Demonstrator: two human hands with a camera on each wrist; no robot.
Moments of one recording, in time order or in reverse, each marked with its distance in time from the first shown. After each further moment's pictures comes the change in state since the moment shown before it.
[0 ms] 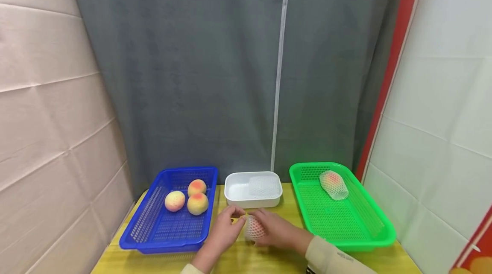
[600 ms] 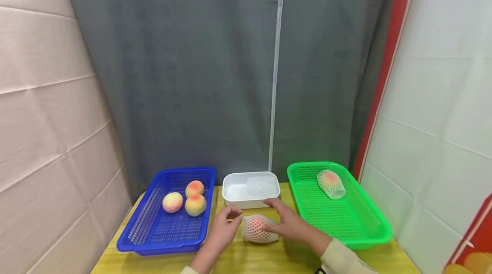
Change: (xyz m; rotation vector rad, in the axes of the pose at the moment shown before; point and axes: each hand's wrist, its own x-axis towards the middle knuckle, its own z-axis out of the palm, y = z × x) left_hand 0.000 0.002 0.000 -0.117 0.005 -0.089; right_hand -0.032 -0.005 -0.039 0.287 0.184 0.163
